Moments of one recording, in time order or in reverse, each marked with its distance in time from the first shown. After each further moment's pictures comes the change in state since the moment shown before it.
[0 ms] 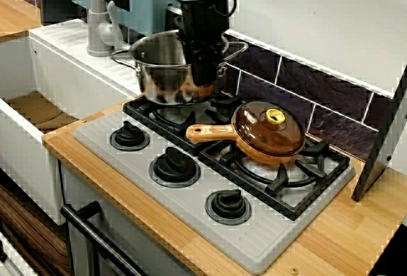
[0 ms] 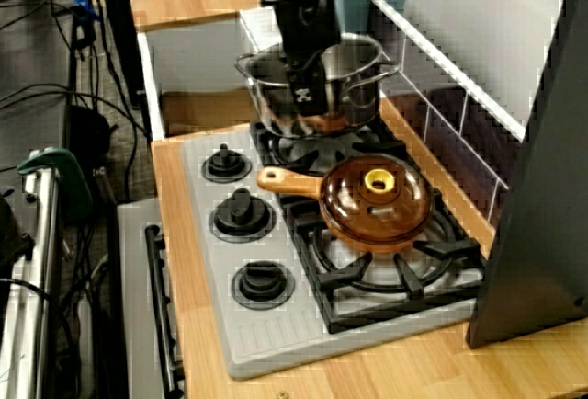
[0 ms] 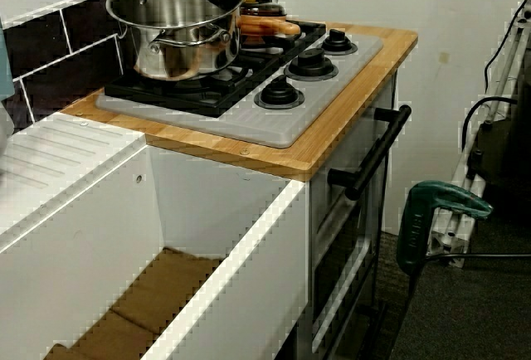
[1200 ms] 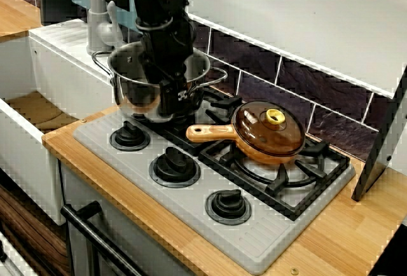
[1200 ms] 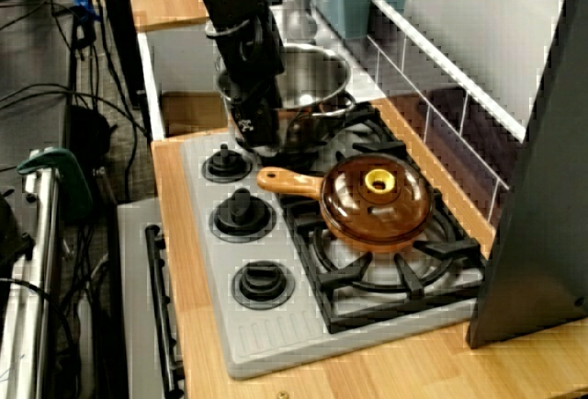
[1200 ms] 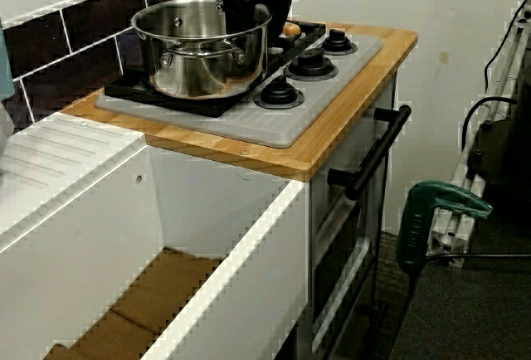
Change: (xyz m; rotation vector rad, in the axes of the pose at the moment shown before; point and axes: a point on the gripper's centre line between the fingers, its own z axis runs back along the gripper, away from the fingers) arm -0.053 0.001 -0.016 0.050 -0.015 -0.047
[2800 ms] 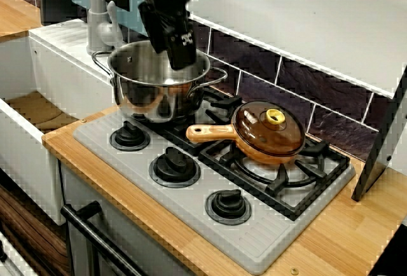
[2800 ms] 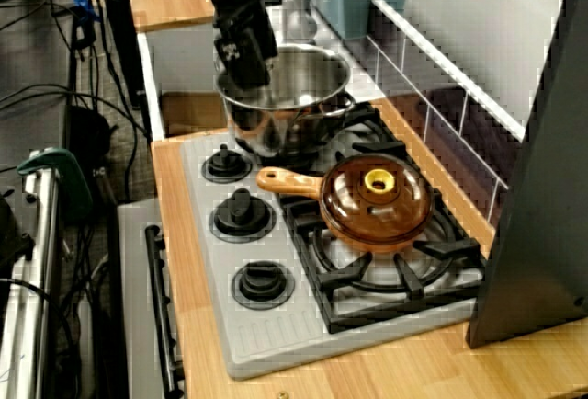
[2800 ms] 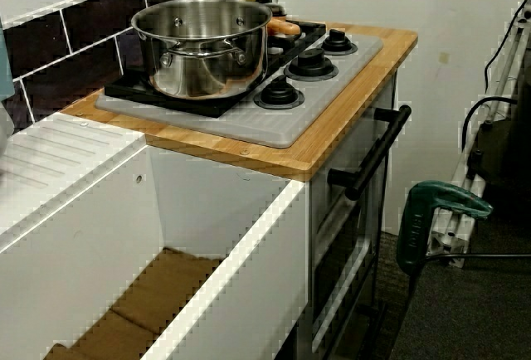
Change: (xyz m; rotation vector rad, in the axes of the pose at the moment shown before) arm 0.015 0.003 0.068 -0.052 -0.084 0.022
